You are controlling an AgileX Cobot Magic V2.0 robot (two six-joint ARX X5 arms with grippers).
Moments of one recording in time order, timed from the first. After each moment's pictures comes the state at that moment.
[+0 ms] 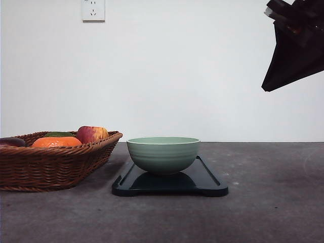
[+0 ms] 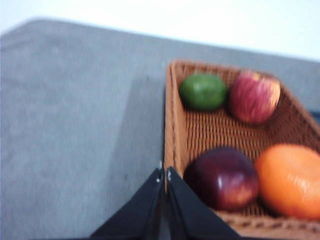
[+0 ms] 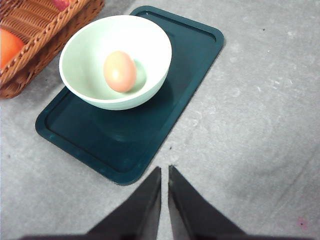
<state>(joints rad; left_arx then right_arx) -0.02 0.02 0.06 -0.21 -0.02 -0.14 0.46 0.98 0.71 -0.40 -0.13 0.05</state>
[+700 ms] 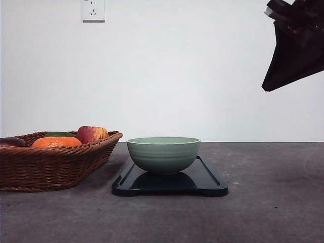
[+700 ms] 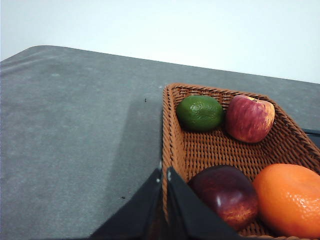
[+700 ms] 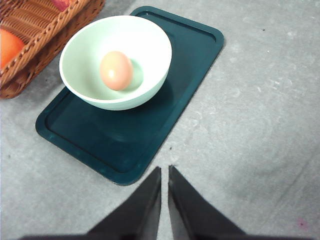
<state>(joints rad) -0.02 0.00 0.03 -0.15 -0.02 -0.14 0.46 0.98 0.71 -0.40 -0.13 0.04</state>
